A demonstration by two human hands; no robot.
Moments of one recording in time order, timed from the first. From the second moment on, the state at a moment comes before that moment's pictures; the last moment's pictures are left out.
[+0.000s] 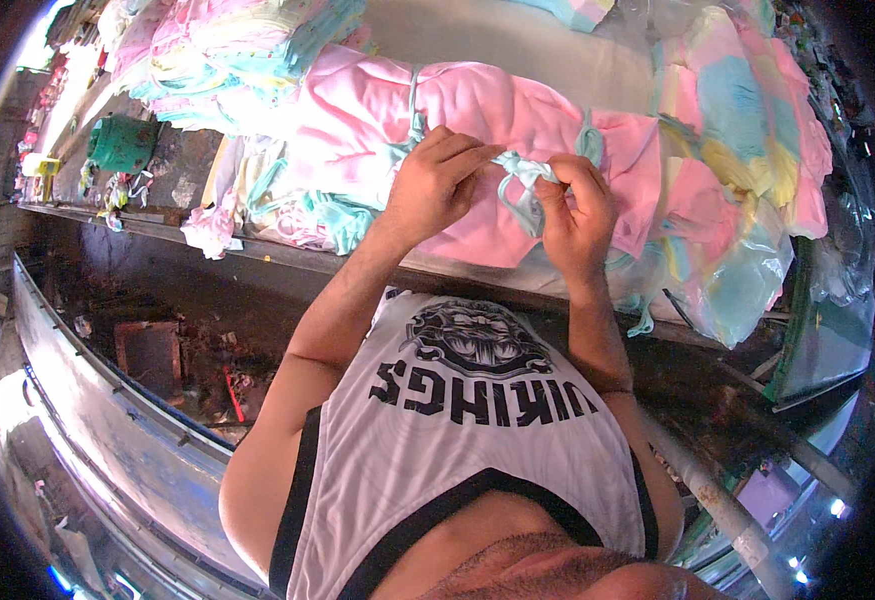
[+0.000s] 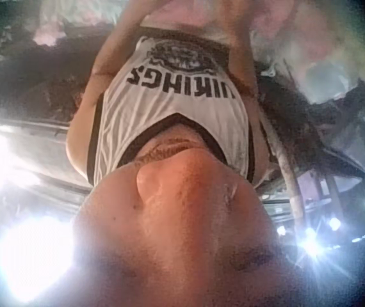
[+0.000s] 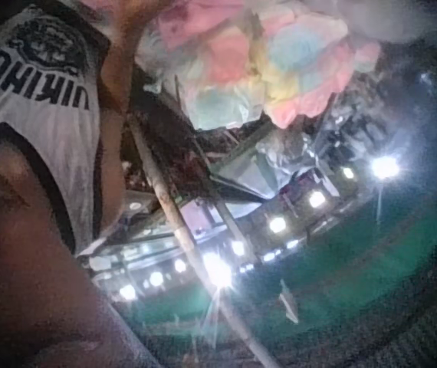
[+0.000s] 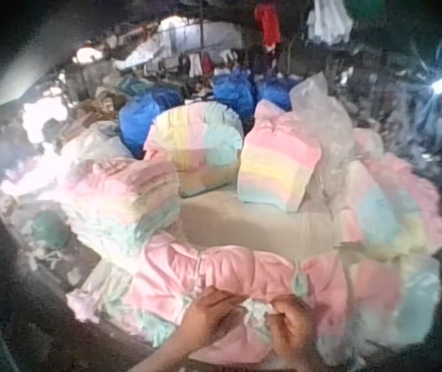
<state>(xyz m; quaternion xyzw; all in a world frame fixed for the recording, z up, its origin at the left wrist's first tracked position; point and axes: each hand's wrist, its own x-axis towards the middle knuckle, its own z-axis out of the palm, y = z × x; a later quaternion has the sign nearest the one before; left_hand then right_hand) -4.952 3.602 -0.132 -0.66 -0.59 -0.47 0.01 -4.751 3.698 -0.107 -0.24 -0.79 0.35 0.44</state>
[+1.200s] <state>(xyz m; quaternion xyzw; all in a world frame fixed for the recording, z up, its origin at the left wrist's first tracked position) -4.913 3.583 -0.107 -0.74 -0.48 -0.47 -0.08 -4.686 3.629 -0.056 -0.08 -0.86 0.36 0.35</state>
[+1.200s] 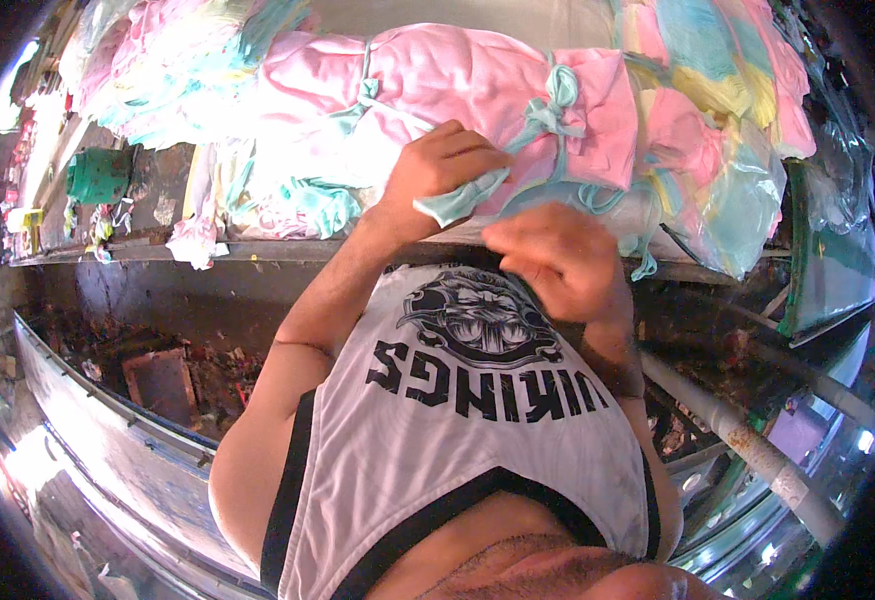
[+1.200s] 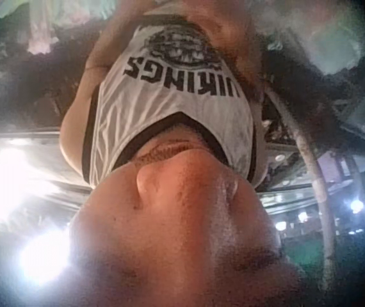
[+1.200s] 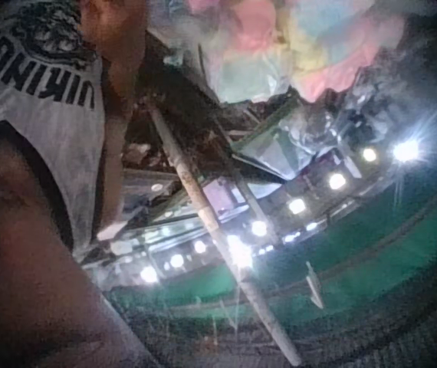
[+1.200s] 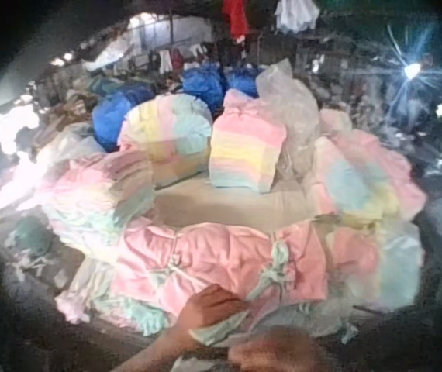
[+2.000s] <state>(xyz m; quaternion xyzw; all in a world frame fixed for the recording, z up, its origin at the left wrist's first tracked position) -4.900 3.536 -0.079 -0.79 -0.23 -0.50 -0.25 -4.686 3.694 -0.079 -0.25 -0.83 0.29 0.41</state>
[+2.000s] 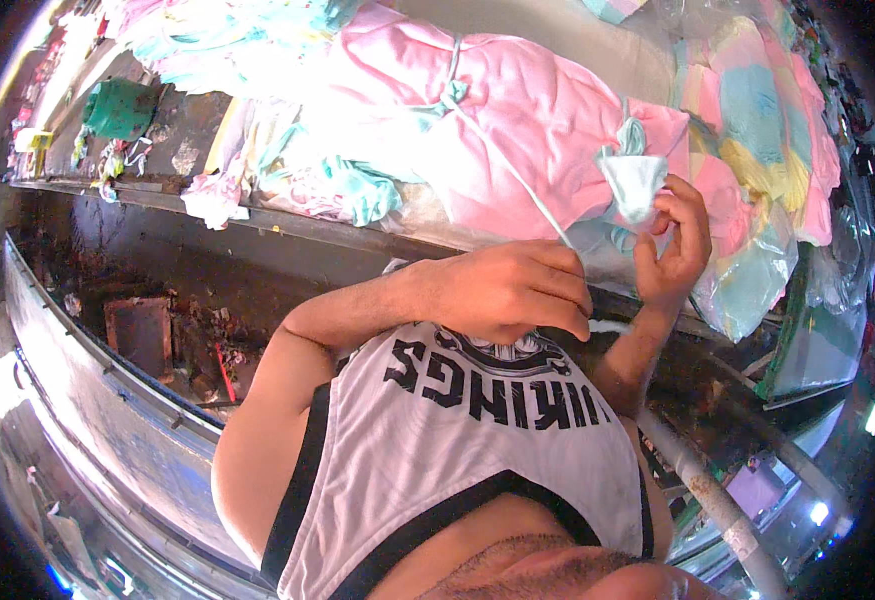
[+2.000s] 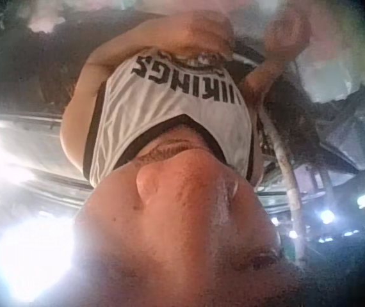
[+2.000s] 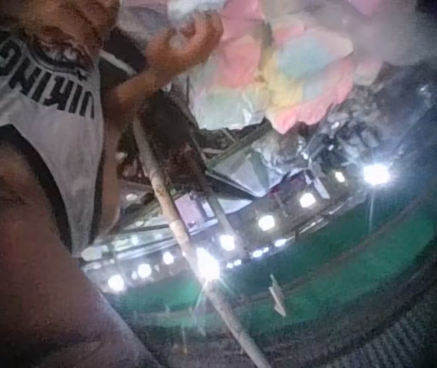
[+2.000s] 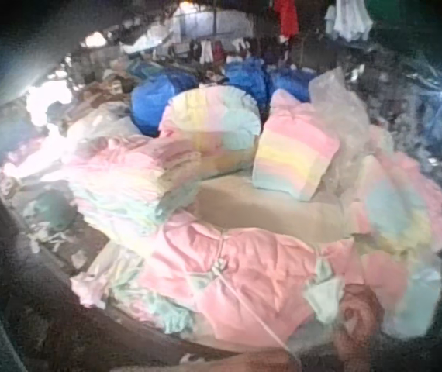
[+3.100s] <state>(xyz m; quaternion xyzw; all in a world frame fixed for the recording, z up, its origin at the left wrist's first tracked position) -4.983 3.516 -0.106 -0.51 -0.75 -0.42 0.03 -4.885 3.712 -0.141 -0.19 -0.64 0.71 0.22</state>
